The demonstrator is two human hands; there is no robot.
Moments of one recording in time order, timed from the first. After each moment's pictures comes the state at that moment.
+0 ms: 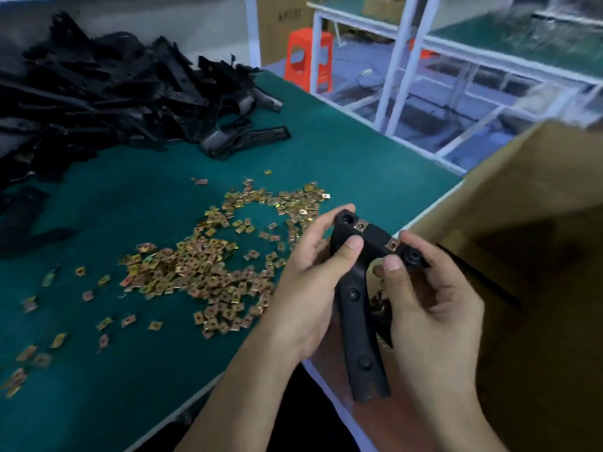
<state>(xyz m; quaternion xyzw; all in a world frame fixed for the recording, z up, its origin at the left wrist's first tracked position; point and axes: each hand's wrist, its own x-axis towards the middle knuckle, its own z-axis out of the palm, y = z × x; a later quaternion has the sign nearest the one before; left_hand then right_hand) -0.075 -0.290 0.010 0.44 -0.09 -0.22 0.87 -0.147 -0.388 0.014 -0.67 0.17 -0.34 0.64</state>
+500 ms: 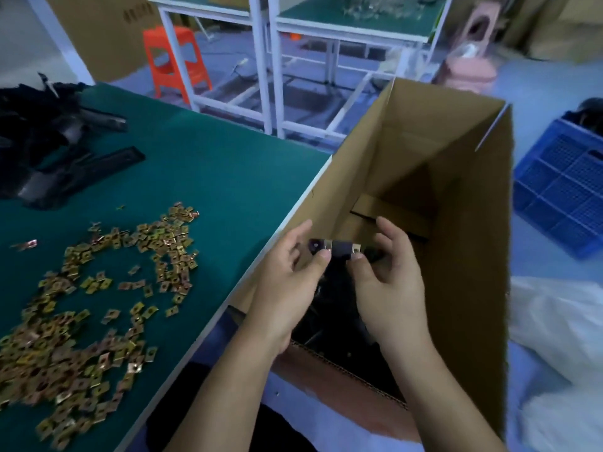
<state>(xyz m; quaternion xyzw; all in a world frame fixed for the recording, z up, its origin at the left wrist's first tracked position) -0.078 -0.404 -0.027 0.65 -0.19 -0.28 0.68 -0.174 -0.497 -0.010 -0.71 0.37 -0.31 0.52</state>
